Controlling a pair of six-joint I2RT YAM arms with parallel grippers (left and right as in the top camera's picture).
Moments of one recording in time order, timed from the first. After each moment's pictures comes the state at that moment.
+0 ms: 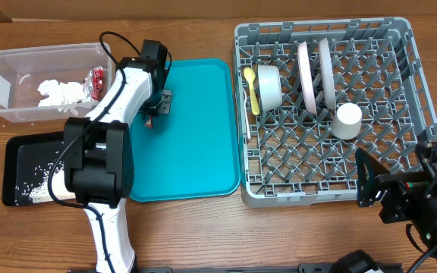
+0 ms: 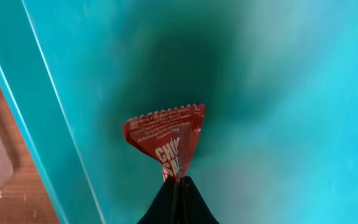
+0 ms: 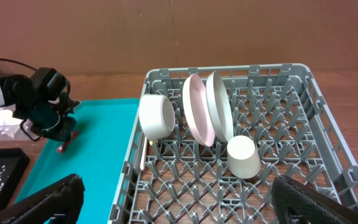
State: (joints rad) left arm -0.15 2.18 1.67 -0.93 -0.17 -0.03; right arm 0.45 0.79 1.61 -1.29 0.24 0.26
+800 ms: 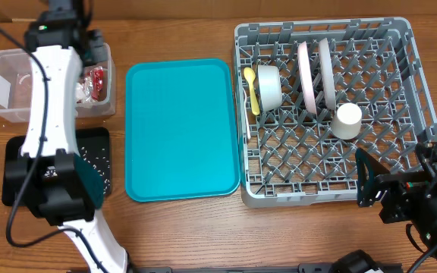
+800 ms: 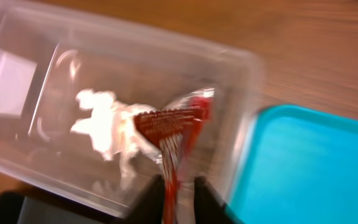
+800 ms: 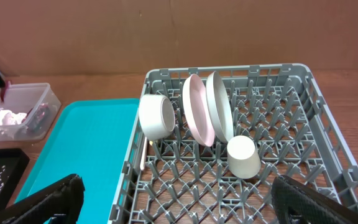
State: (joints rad) left arm 0.12 2.05 2.03 -1.04 -0.22 -0.16; right arm 0.45 0.79 1.61 -1.29 0.24 0.26
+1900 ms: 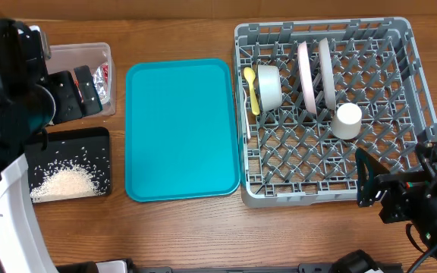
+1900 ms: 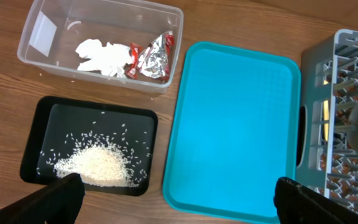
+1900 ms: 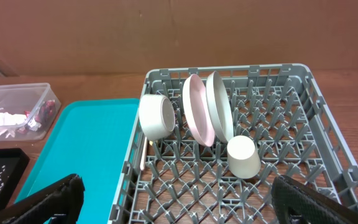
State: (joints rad) left arm 0.09 1.51 2.24 -1.66 -0.01 -0.19; right arm 0.45 0.79 1.61 -1.29 0.24 0.26
